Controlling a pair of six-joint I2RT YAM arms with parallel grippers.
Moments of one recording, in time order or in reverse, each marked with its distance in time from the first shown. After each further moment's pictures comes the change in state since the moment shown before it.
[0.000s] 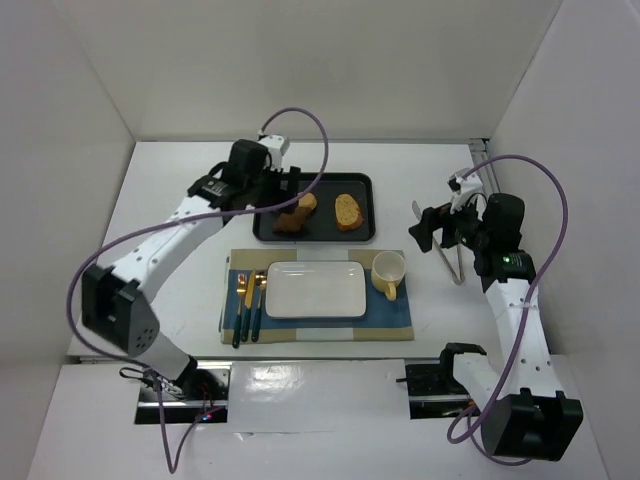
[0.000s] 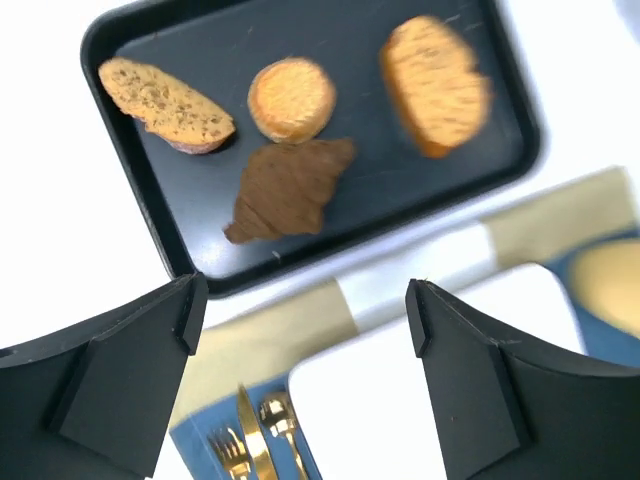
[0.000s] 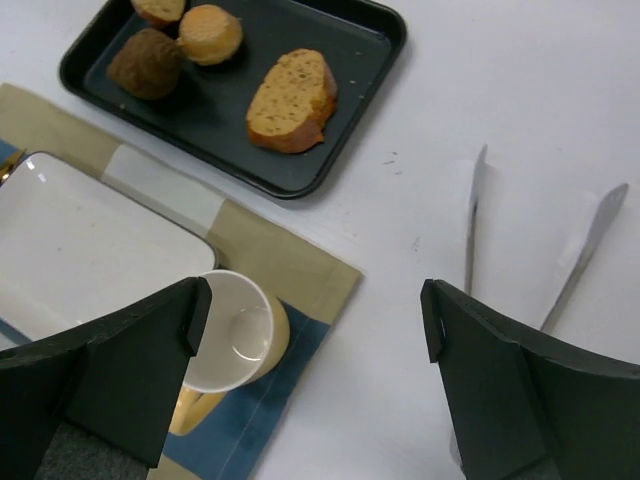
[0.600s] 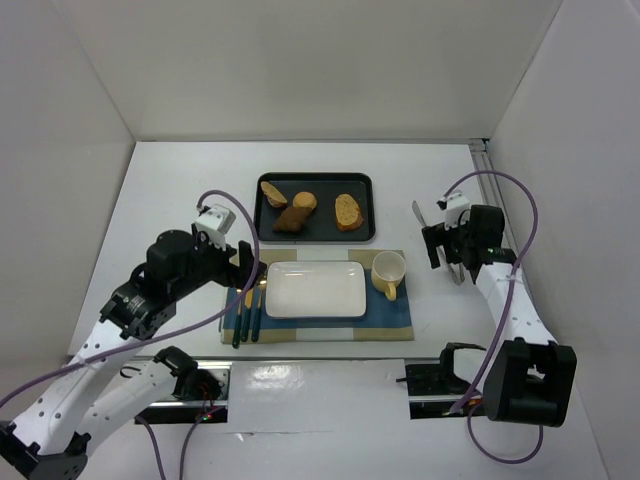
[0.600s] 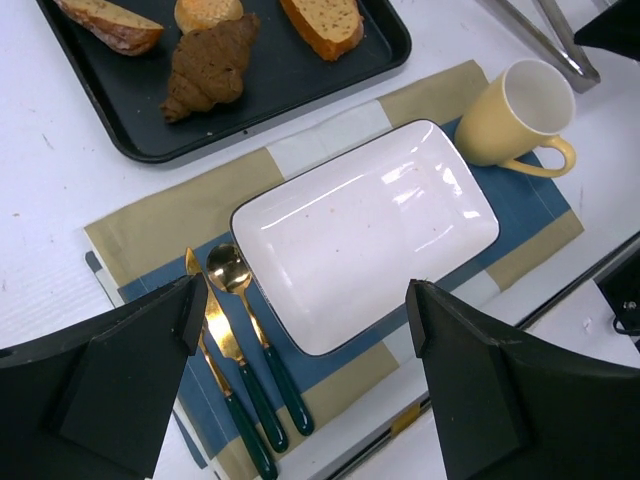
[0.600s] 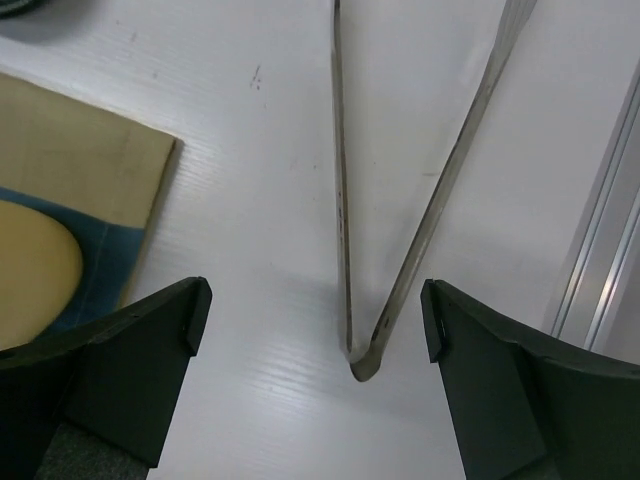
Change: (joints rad) left arm -0.048 -0.912 -0.634 0.006 0.117 -0.047; right arm -0.017 0.186 -0.135 0.040 0.390 -0.197
